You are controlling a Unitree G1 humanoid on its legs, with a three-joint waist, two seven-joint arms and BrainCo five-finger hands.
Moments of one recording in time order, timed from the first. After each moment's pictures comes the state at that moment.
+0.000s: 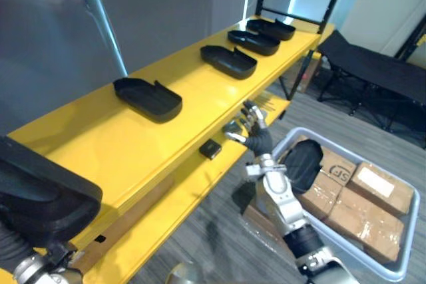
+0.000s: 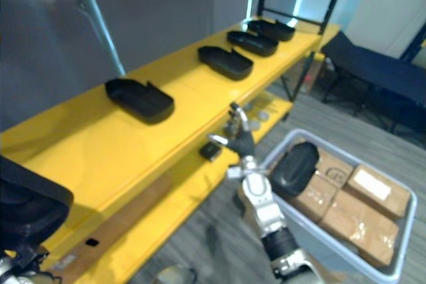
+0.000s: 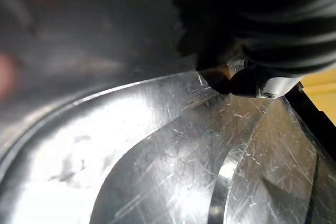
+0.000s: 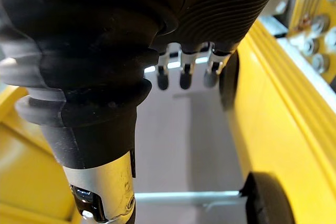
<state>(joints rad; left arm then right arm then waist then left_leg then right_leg) 0.47 -0.02 0.57 -0.36 -0.28 -0.38 0.31 -0.28 -0.09 0.28 0.23 0.26 -0.24 -0.20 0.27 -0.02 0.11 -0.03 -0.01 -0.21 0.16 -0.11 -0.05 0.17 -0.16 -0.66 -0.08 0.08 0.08</state>
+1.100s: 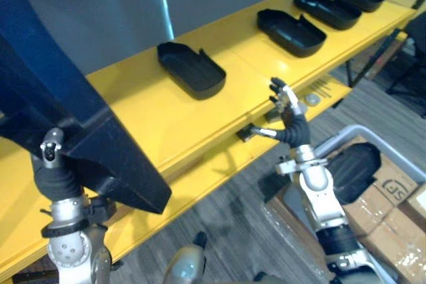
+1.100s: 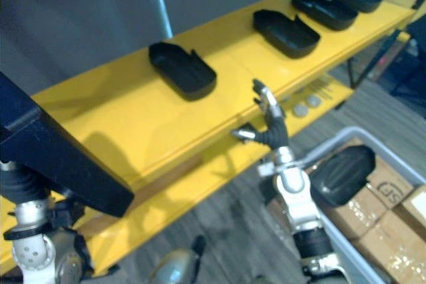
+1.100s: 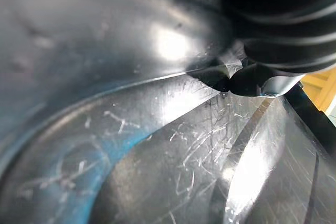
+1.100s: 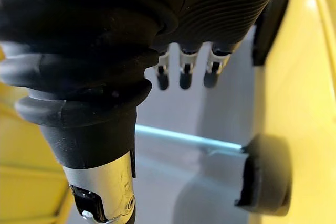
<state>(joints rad) 0.25 0.19 0.26 -0.46 -0.29 -0.52 0.02 -0.23 -0.26 0.14 0.06 0.13 -0.43 0.03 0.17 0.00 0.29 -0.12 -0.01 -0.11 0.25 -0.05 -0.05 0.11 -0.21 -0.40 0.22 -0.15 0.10</state>
